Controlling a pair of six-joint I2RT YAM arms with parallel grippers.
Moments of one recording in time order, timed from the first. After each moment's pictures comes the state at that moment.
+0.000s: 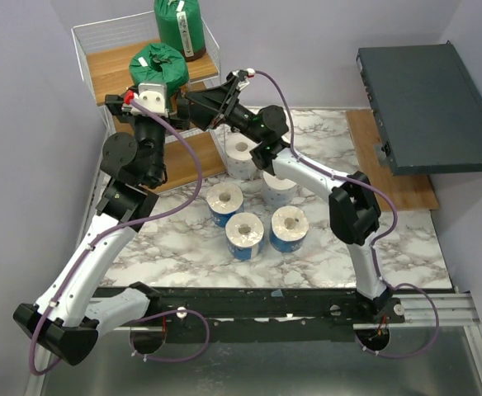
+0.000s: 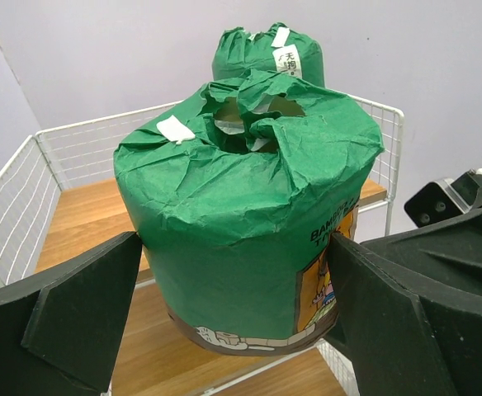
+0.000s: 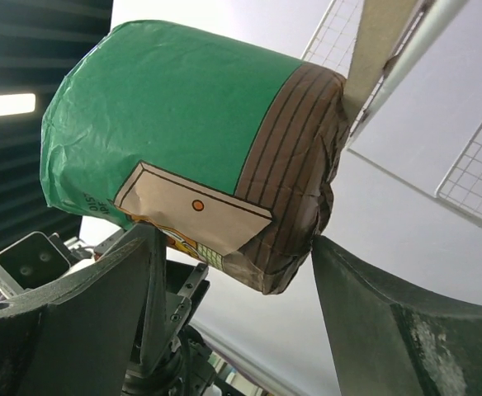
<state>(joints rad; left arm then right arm) -0.47 1.05 1.22 0.20 -0.44 0.29 0.72 2.14 1.82 0.94 -0.47 1.63</state>
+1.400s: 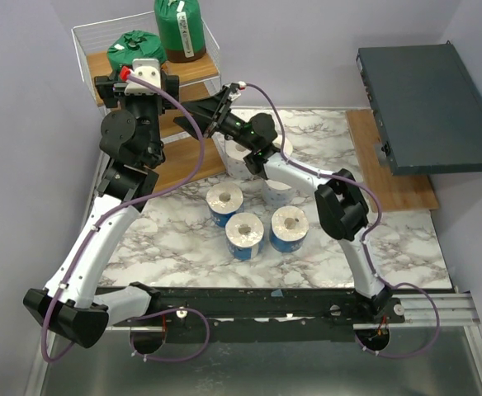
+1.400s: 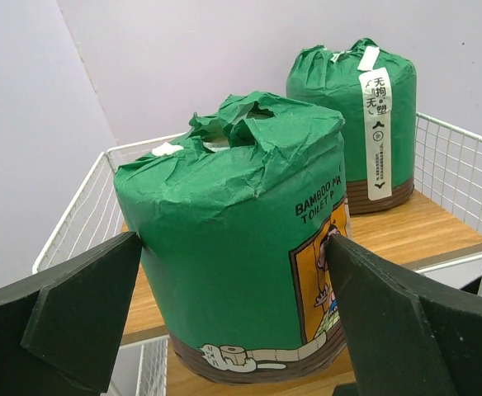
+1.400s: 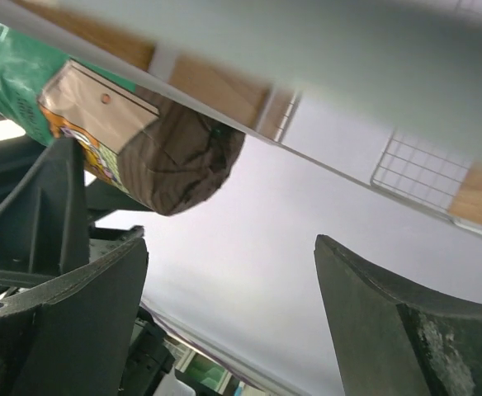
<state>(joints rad) -0.39 1.17 1.36 0.21 -0.51 0.36 0.73 2.26 1.87 0.98 -0.46 1.68</state>
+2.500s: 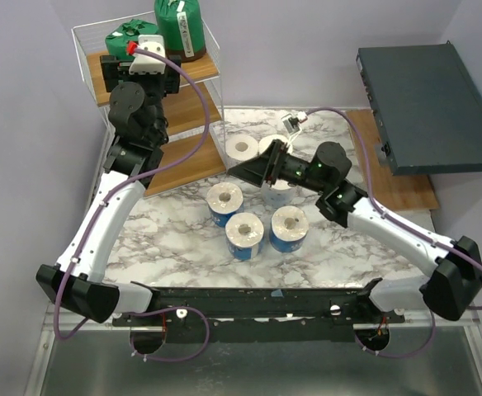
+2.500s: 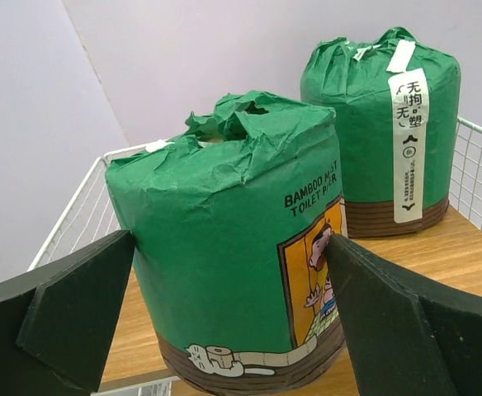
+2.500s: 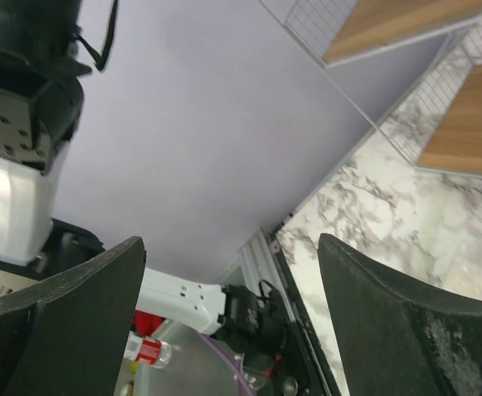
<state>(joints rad) -0.35 1.32 1.53 0.13 -0.53 0.35 0.72 1.36 1.07 0.45 -0.49 0.91</state>
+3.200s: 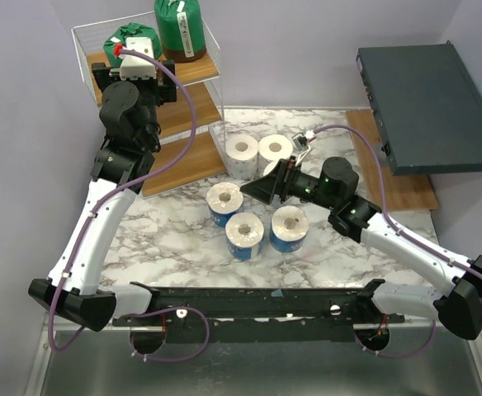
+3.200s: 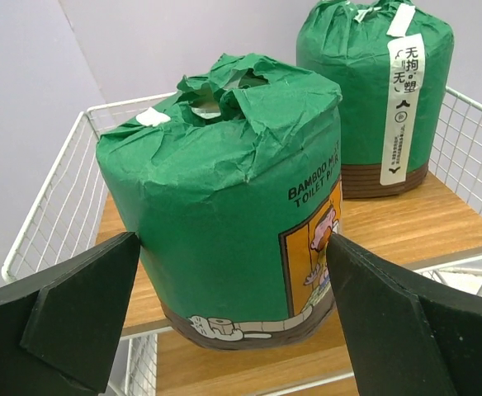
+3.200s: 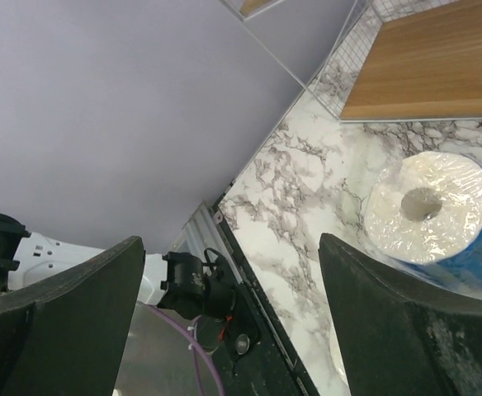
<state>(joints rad) -0.35 1.28 1.58 -0.09 -0.51 0.21 0.72 1.17 0.88 0.26 -0.39 0.76</state>
